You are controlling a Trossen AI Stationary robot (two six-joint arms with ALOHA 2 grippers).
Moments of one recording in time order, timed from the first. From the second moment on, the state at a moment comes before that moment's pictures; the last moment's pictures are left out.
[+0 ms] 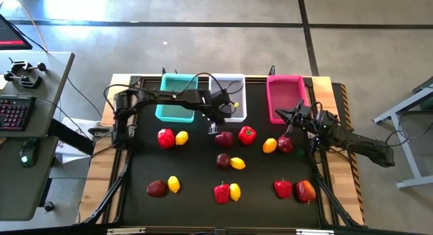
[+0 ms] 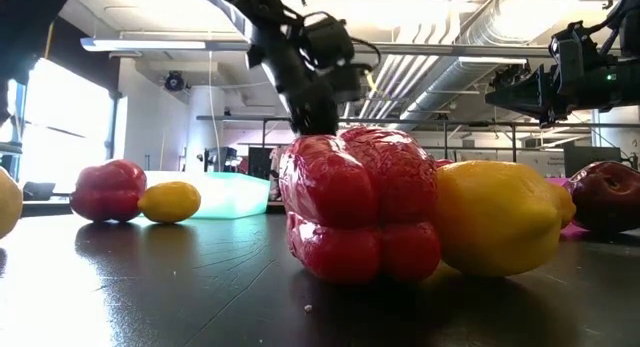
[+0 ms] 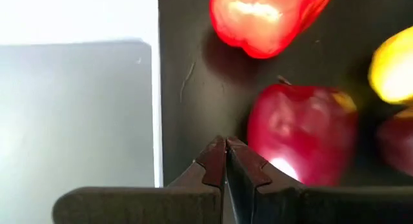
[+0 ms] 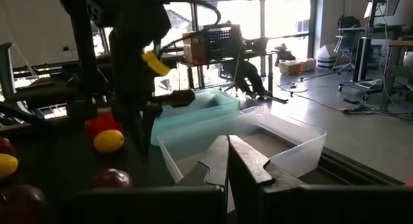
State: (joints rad) left arm 0.24 1.97 1.47 -0.57 0.20 0.24; right arm -0.33 0.02 0.01 0.03 0.11 0.07
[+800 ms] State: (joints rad) left arm 0.02 1.88 1.47 -0.73 -0.03 -0.02; right arm -0.33 0.02 0.01 0.03 0.11 0.07
